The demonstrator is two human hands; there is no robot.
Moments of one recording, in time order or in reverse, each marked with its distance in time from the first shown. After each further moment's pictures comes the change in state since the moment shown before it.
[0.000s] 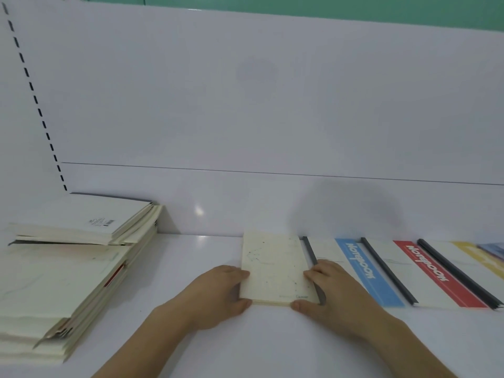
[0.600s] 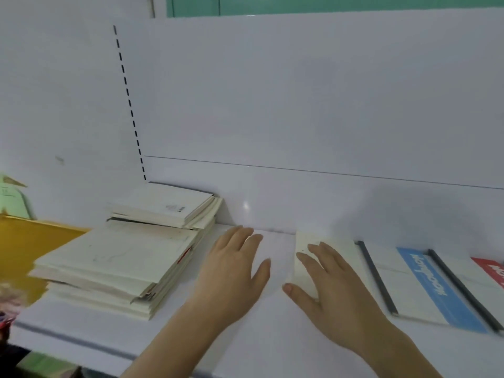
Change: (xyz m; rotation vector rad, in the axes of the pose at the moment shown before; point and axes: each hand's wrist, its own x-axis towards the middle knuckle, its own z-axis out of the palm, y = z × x) left_hand -0.070 0.012 -0.038 0.199 0.618 -0.110; right_hand 0.008 -0.102 0.006 0.008 0.191 -0.157
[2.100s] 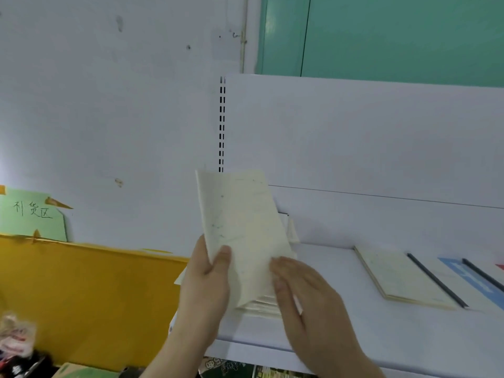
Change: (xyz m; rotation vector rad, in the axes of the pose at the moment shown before) left_hand -0.100 -0.171 -0.175 -1.206 0.327 -0.640; right_hand 0.000 -0.302 0.012 0.326 0.579 -0.237
